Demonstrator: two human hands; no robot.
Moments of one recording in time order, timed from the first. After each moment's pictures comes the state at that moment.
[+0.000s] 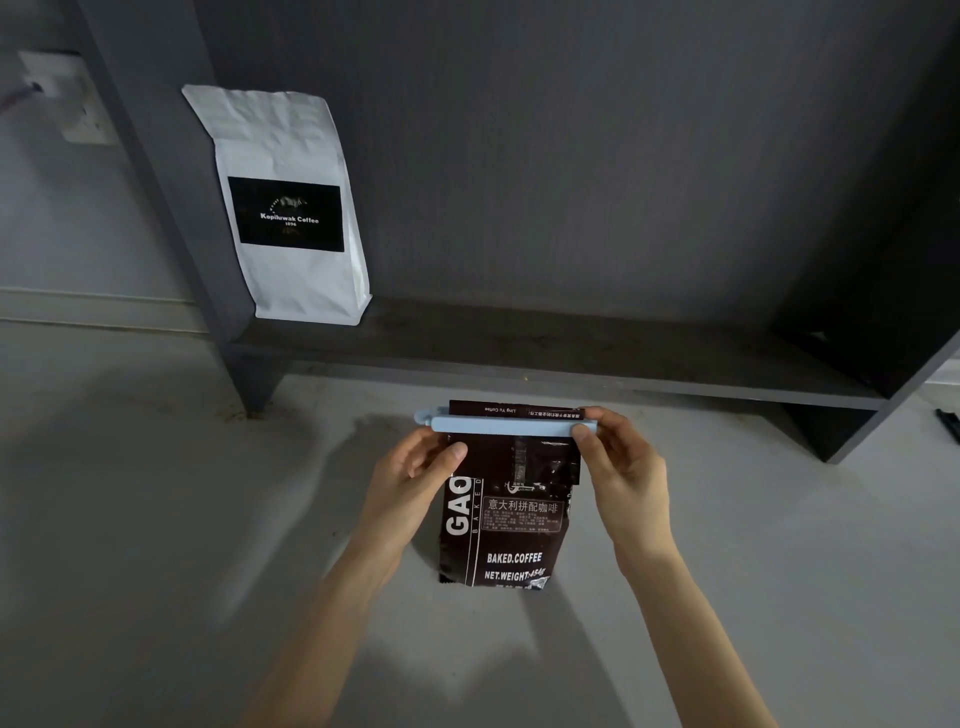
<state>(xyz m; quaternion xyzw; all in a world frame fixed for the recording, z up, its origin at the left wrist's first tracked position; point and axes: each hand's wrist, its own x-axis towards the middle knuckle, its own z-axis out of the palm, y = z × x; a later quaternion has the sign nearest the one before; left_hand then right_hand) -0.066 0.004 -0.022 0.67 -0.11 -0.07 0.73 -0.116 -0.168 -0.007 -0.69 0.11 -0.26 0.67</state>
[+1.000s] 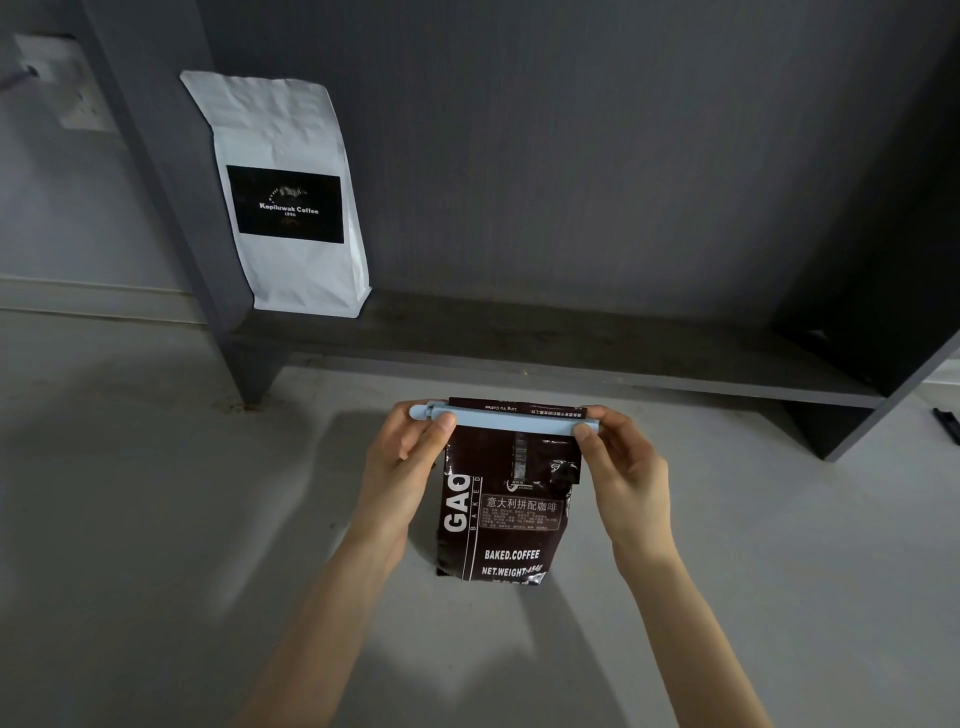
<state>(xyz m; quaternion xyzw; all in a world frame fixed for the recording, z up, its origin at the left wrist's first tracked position) -0.067 0.001 -0.014 0.65 -0.08 -0.04 0.75 -0.122 -0.165 -0.005 -0.68 0.11 -0.26 0.68</state>
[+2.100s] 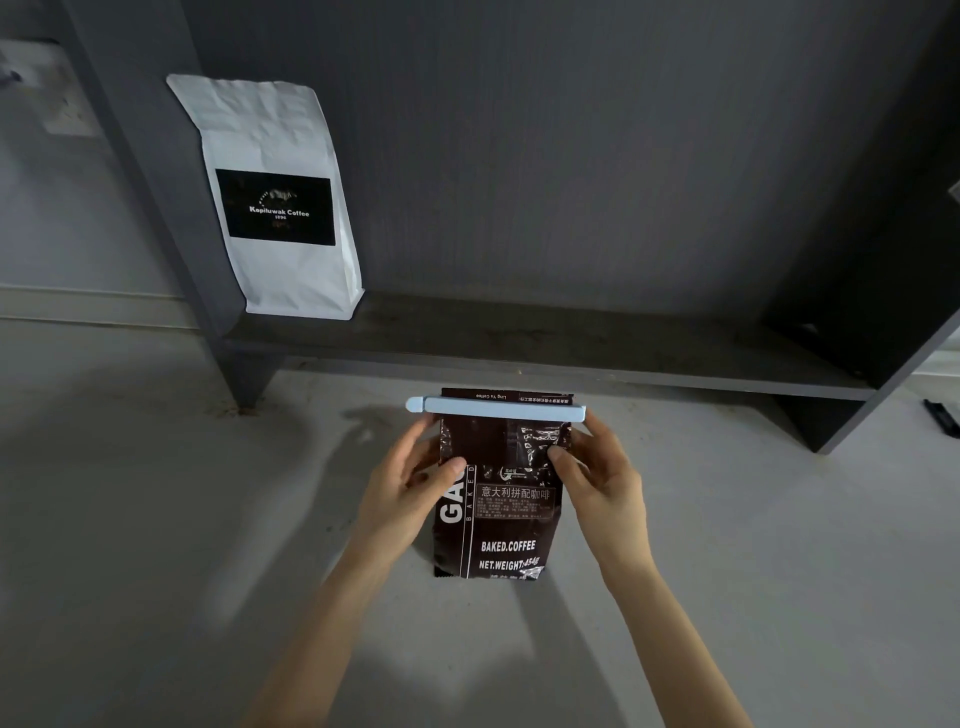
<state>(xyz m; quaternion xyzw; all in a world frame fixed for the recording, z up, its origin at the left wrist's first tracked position) -0.065 0.005 -0.042 0.68 -0.14 -0.07 0.71 -0.123 -0.164 -0.029 -0.72 0.11 -0.21 0.66</state>
